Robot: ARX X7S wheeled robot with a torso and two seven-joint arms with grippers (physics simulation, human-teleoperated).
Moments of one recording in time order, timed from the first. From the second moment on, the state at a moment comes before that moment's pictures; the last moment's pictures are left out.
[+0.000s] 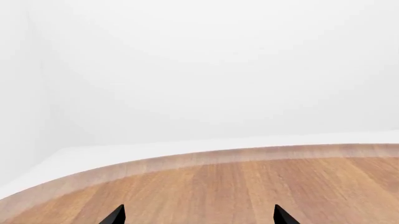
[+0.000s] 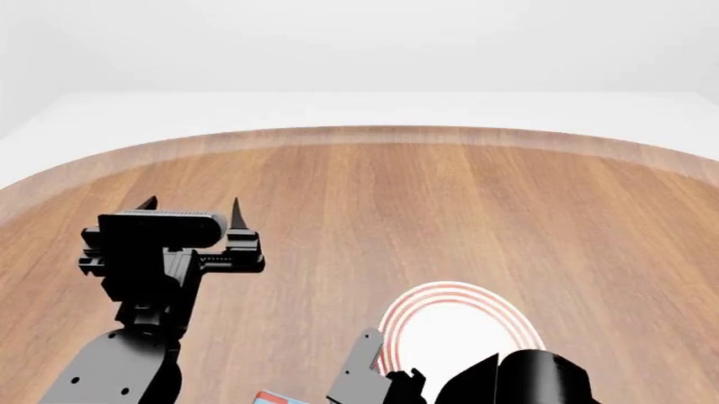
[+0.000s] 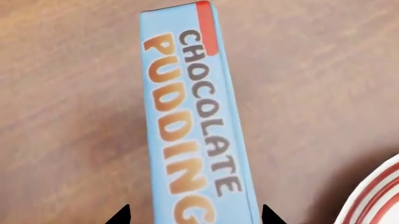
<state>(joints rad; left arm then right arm) -0.33 -0.26 0.05 0.55 -0.26 -0.78 -0.22 0.79 0.47 -1.02 -0.33 1.14 1.28 0.13</state>
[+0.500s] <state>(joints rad) -0.32 -0.27 0.05 0.56 -0.27 -0.77 -0.23 0.79 0.48 -1.04 -0.34 1.11 1.23 0.13</state>
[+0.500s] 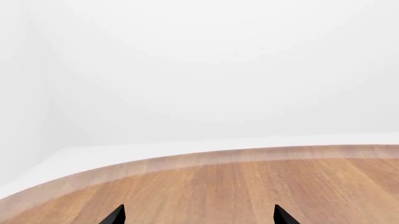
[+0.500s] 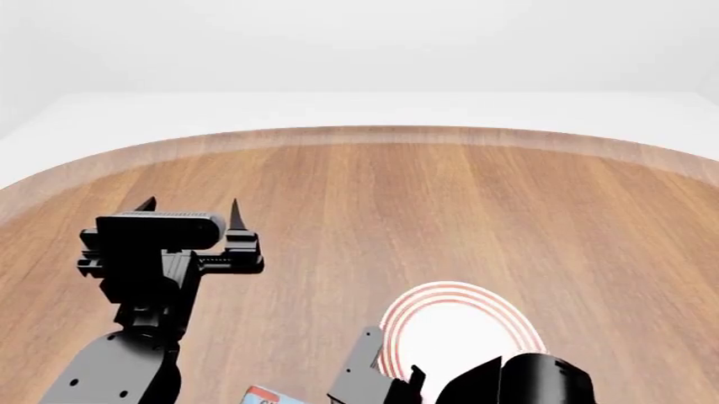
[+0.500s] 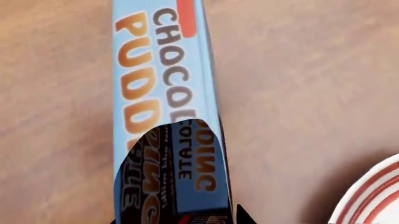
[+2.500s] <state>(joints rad) -0.30 -0.30 0.04 0.55 -0.32 -0.73 -0.26 0.81 0.97 -0.50 0.22 1.48 1.13 0.52</state>
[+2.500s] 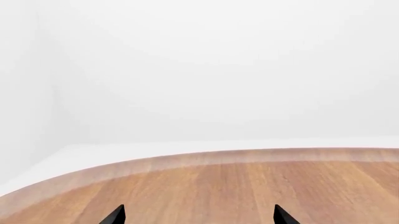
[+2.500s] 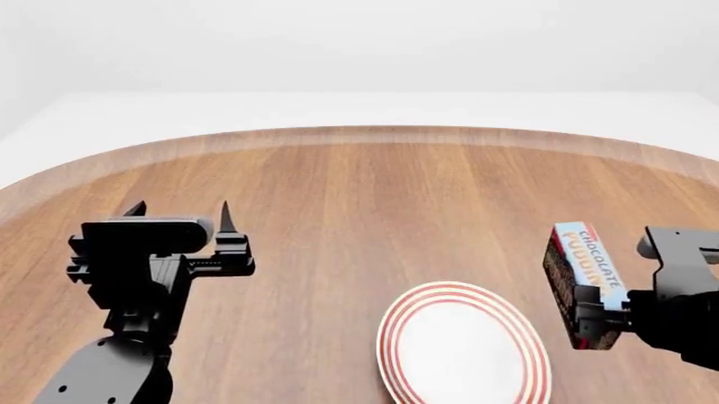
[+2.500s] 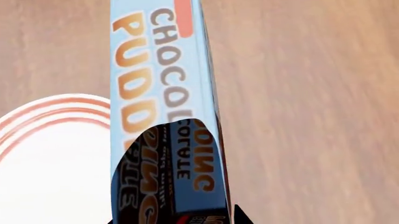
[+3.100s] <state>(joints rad) -0.30 -0.31 0.04 0.56 -0.33 -0.73 -0.27 0.70 0.99 -0.51 0.36 1.41 1.02 0.44</state>
